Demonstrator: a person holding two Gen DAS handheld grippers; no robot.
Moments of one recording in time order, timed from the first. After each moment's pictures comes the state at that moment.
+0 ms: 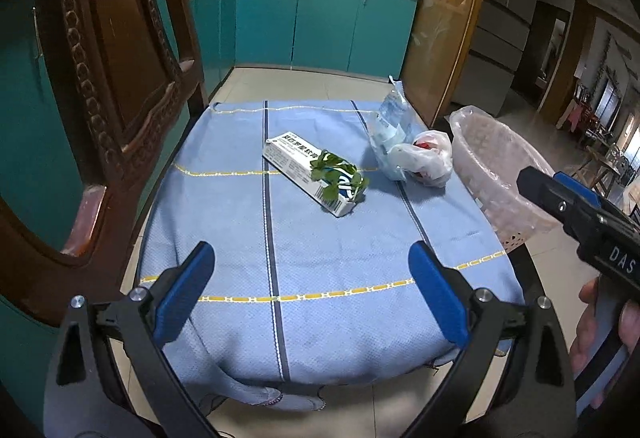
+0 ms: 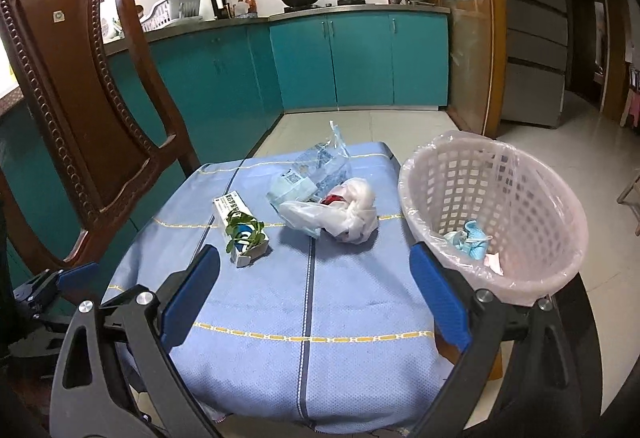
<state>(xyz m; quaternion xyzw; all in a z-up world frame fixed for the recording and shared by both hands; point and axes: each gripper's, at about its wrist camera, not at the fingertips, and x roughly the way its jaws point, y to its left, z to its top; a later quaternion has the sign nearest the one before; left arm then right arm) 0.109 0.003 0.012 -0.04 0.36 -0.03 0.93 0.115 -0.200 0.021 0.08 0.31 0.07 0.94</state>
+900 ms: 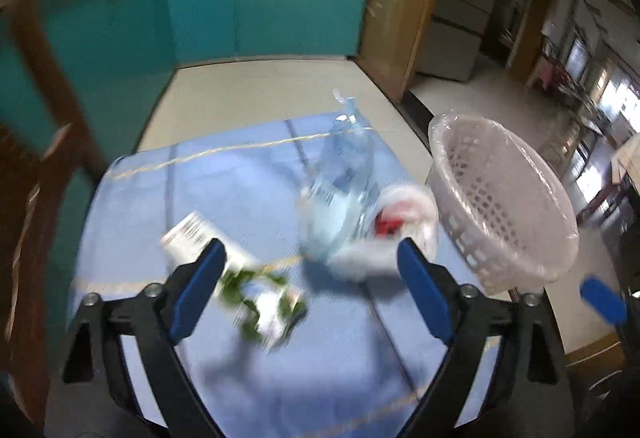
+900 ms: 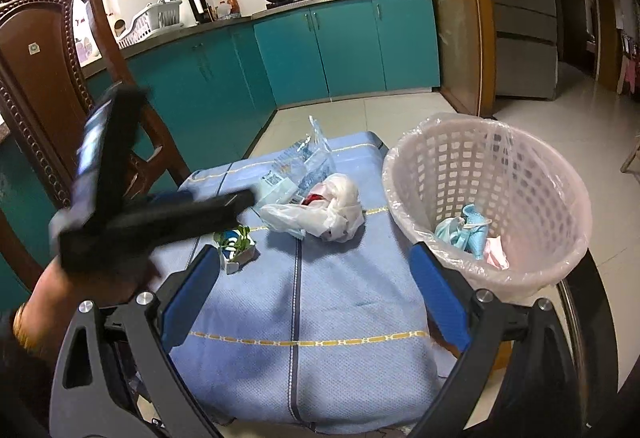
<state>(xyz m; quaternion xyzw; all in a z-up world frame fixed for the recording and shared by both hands) 0.273 -0.070 0.011 0.01 0.41 -0.12 0.91 0.127 -0.226 0.014 0.12 0.33 0.06 0.93</state>
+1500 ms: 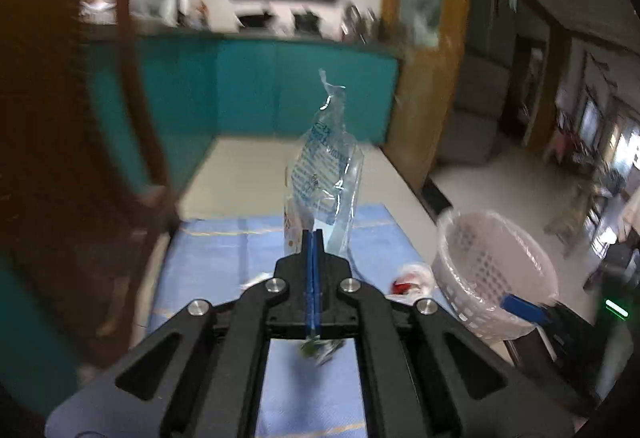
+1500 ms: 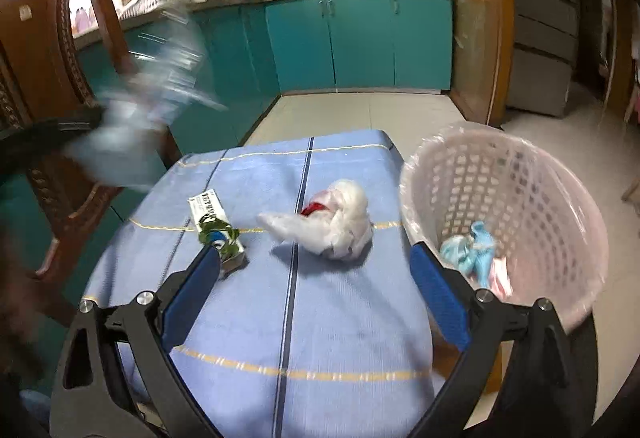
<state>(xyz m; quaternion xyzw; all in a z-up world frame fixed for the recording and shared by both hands) 0.162 -0.003 0.090 -0.04 0.24 -0.05 0.97 0.179 -0.205 -0.001 0.07 0.35 0.07 0.93</state>
